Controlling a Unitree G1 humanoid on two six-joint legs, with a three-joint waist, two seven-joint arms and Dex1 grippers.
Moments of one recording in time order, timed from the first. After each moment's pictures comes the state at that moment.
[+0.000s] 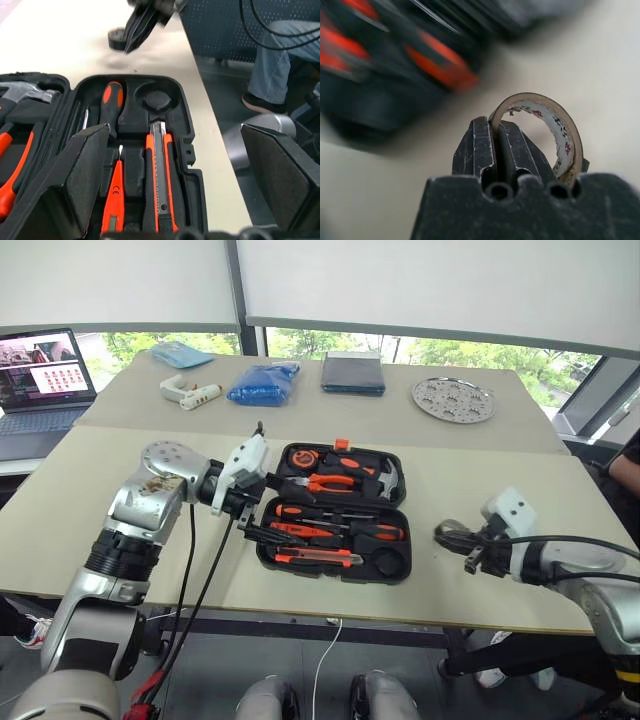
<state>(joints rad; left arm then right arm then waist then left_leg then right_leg) -0.81 0.66 -0.21 0.17 -0.35 0.38 -1.58 -0.21 -0.86 -0.11 -0.45 0.60 0.82 0.78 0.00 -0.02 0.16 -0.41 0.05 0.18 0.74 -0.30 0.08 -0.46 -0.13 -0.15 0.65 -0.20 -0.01</state>
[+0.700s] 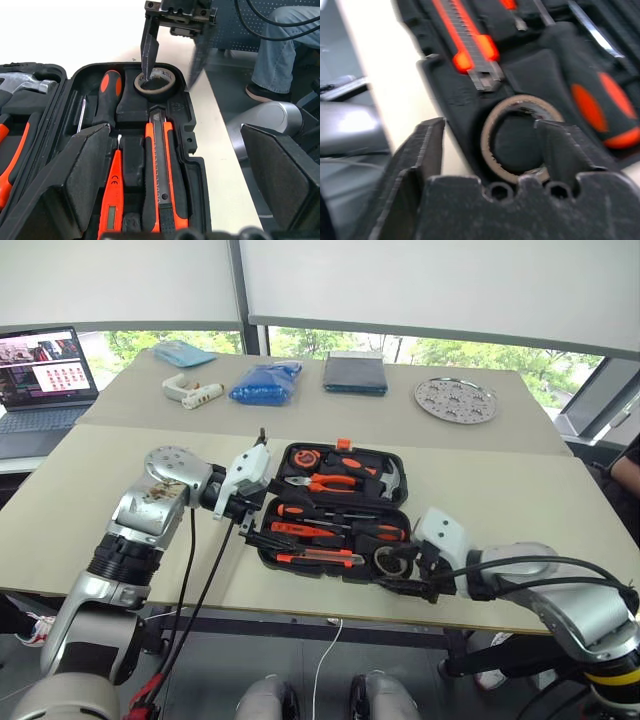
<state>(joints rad) -0.80 0.66 -0.22 0.17 -0.33 0.34 -1.56 -0.31 -0.85 0.14 -0.58 0.57 0.96 0.76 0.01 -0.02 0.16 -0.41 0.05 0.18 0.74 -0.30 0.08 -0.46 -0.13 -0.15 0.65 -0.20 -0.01</state>
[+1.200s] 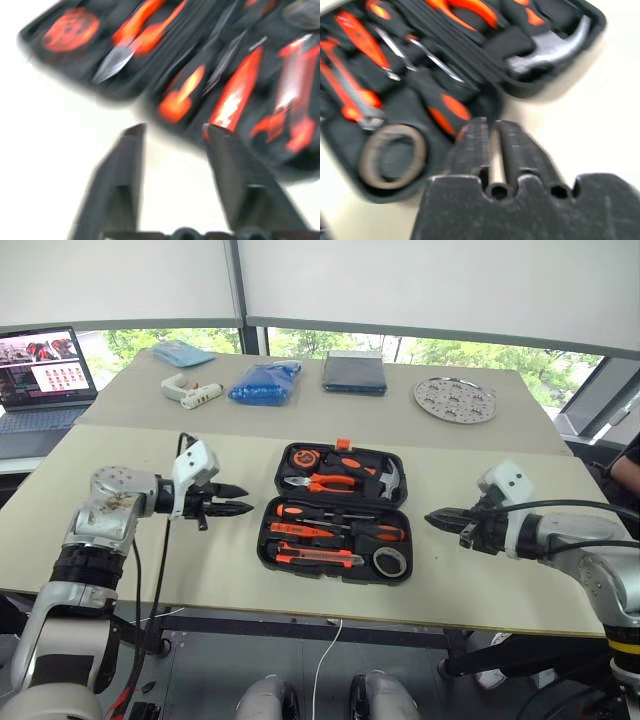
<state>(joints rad) -0.73 0.75 -0.10 0.53 -0.16 0.22 -1.26 -0.35 -0.86 -0.04 -0.22 0.47 0.79 0.76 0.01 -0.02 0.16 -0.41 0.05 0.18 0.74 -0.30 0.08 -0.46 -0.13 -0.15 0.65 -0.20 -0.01</state>
